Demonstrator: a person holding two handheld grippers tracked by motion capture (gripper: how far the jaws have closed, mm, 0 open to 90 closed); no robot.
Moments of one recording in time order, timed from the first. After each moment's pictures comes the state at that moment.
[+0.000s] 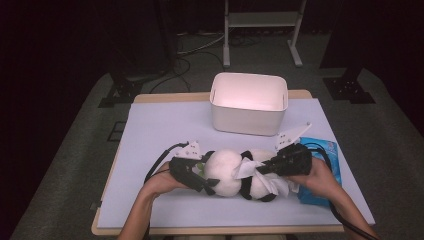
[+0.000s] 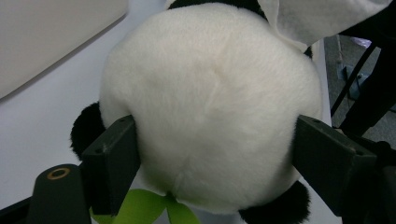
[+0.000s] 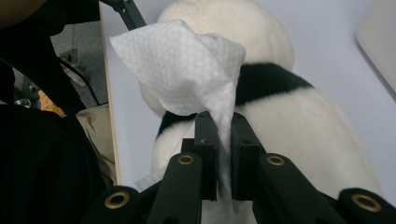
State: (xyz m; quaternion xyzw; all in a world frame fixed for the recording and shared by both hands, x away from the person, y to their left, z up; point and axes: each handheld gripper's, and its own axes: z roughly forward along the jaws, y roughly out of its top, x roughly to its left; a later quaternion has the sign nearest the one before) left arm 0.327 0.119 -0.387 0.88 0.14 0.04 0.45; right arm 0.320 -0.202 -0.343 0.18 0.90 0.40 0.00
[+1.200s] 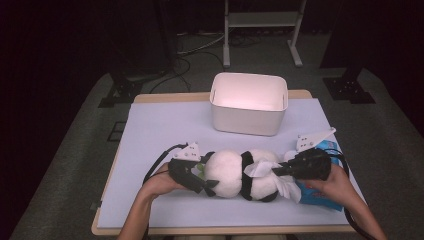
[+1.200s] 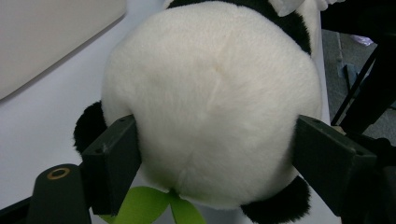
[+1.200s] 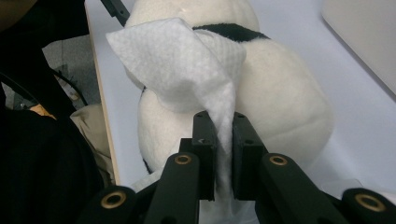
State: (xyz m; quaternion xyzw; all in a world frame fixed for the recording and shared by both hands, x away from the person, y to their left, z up) left arm 0.325 0.122 -0.389 0.88 0.14 0.04 0.45; right arm 0.309 -0.248 -0.352 0.22 0.88 0.41 0.02
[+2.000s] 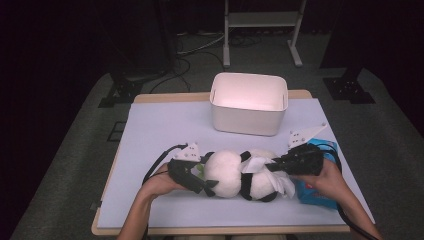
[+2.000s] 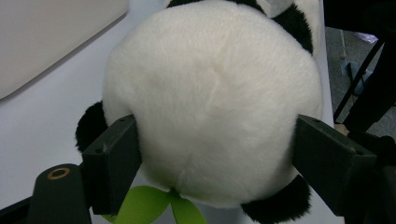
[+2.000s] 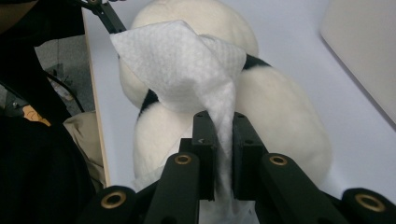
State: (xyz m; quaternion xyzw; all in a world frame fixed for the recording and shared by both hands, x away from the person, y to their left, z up) left arm 0.324 0.122 -0.388 0.88 0.13 0.05 0.45; right arm 0.317 -0.234 -0.346 0.21 0.88 0.41 0.03
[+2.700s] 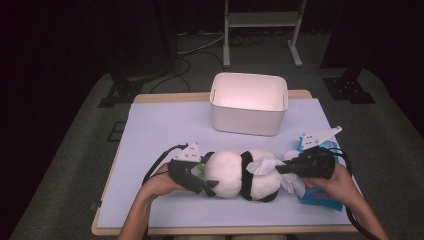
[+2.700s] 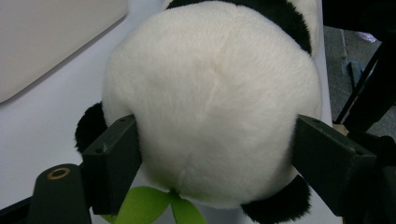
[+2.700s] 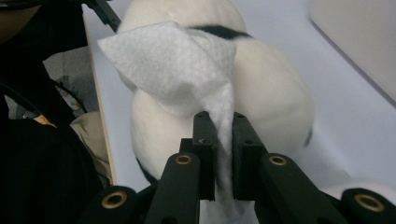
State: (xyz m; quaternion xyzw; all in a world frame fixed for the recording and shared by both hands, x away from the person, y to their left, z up) left arm 0.321 0.120 -0.385 0.88 0.13 0.05 0.45; right arm 0.313 -0.258 -0.353 0.23 0.87 0.43 0.01
